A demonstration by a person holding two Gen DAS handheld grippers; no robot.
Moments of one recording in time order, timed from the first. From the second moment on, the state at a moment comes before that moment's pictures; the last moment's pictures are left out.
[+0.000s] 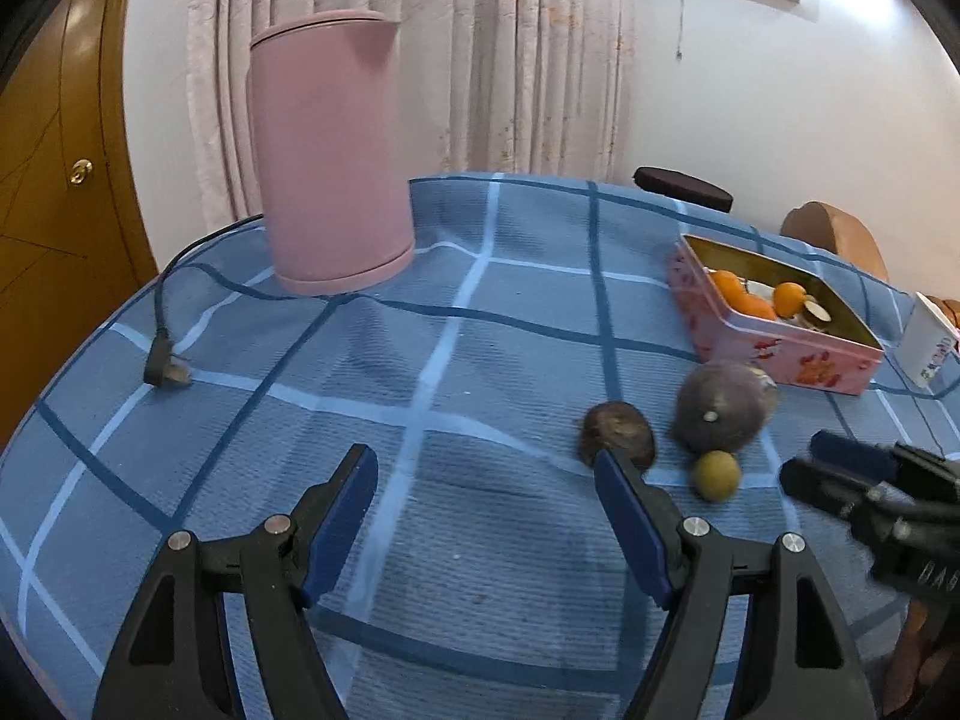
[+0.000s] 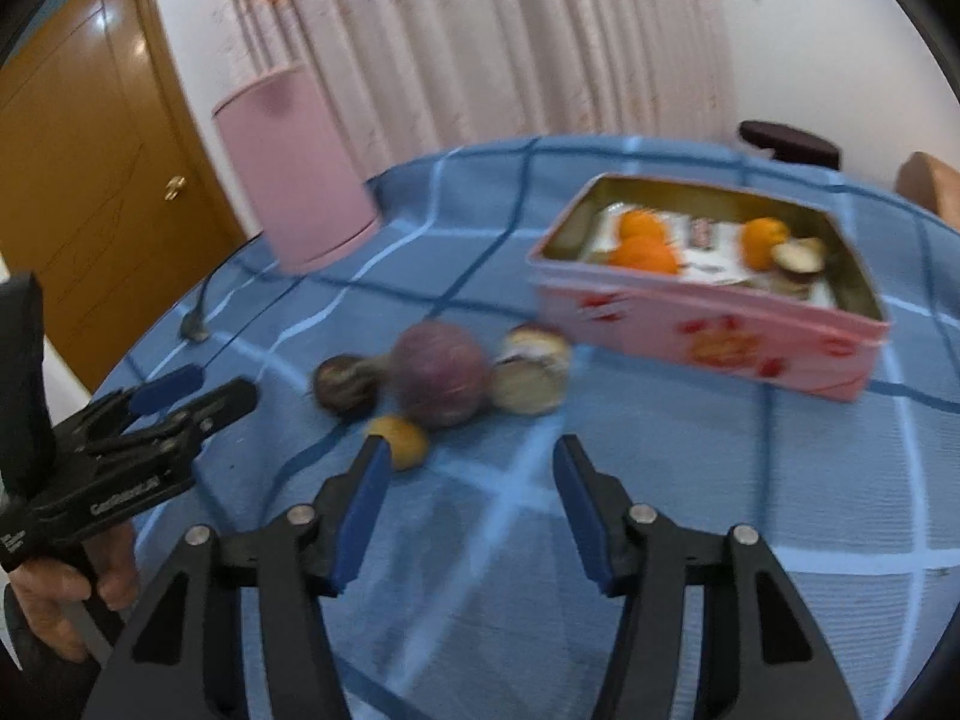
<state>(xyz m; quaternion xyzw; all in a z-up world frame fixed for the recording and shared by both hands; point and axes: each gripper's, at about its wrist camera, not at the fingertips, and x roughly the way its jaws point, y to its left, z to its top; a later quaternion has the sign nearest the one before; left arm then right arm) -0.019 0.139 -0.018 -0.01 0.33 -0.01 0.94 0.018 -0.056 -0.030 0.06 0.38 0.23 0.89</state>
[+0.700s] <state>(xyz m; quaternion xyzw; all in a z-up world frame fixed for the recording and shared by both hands) 0.017 0.098 -0.026 0.05 0.38 -0.10 0.92 0.026 -0.078 -0.027 0.05 0.37 0.20 0.90</state>
